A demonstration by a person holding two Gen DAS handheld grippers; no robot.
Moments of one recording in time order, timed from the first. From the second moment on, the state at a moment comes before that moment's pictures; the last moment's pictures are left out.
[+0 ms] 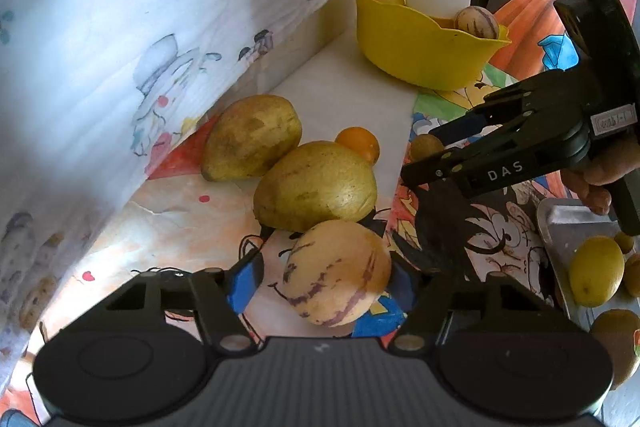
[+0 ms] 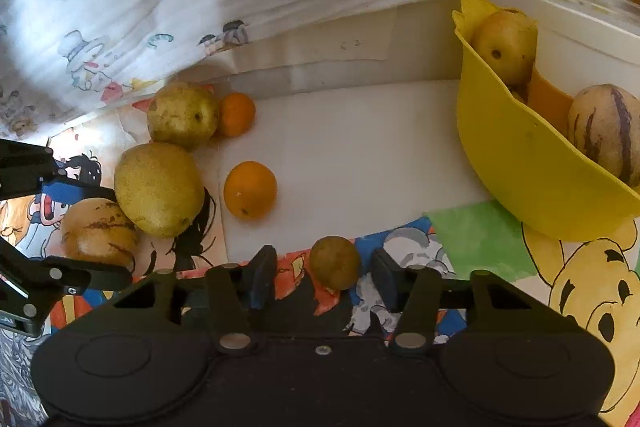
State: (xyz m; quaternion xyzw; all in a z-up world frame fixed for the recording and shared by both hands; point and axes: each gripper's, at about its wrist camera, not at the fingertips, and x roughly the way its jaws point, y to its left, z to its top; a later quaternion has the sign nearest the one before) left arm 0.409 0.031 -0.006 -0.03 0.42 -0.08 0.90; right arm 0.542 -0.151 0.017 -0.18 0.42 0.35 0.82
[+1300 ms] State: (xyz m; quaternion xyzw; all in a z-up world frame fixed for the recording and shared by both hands) left arm 0.366 0.009 0.012 -0.05 0.44 -0.02 0.90; right arm 0.426 -0.191 0.061 -0.02 0.41 0.34 0.85
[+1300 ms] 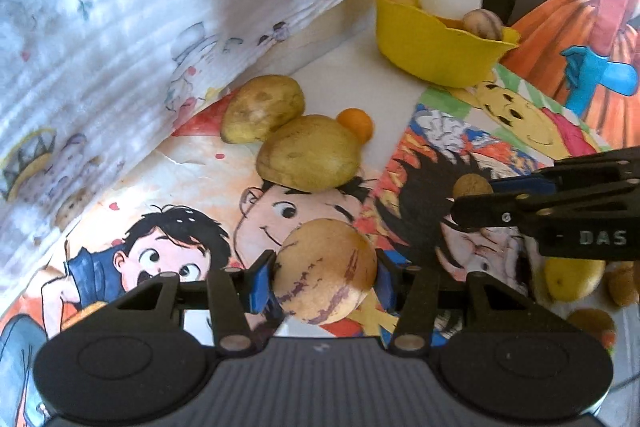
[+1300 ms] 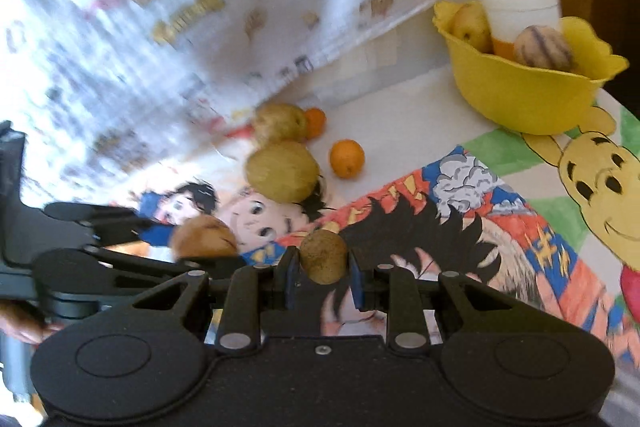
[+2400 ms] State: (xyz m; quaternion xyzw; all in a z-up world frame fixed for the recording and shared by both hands) left arm 0.273 -0.125 0.034 -0.02 0.47 -0.21 0.86; right arm 0.245 -0.348 0.049 0.02 0.38 0.08 0.92
